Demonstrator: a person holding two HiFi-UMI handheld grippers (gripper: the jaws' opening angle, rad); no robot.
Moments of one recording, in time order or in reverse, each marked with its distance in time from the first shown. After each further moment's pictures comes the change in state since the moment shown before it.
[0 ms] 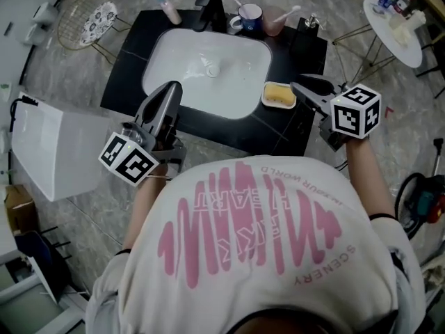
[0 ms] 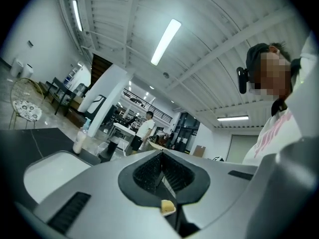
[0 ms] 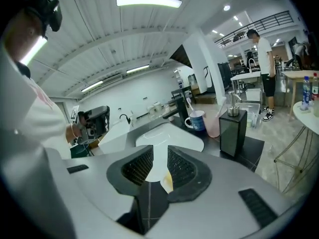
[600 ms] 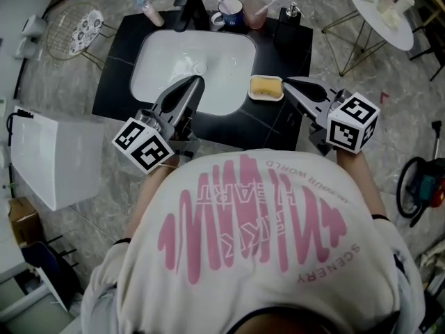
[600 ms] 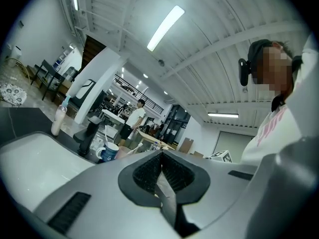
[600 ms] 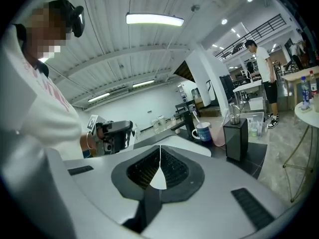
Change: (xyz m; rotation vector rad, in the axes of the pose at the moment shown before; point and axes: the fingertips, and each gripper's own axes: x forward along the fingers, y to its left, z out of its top) left arm 0.058 -0.035 -0.050 -0.040 0.125 -0.137; right arm -0.033 0.032 0.003 -0.021 -0.182 0.055
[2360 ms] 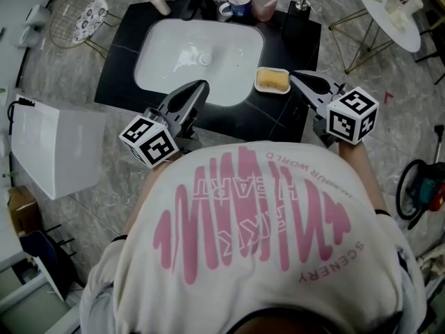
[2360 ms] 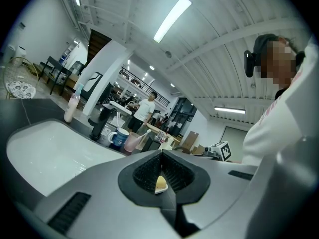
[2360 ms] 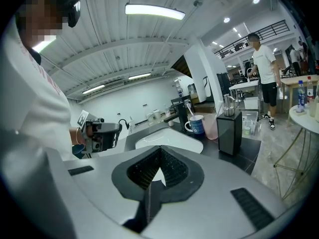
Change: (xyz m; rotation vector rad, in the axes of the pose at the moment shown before) left arm -0.021 0.019 -0.043 -0.036 0.101 0.060; right arm 0.011 -0.022 -0.022 -0.030 0.069 -0.072
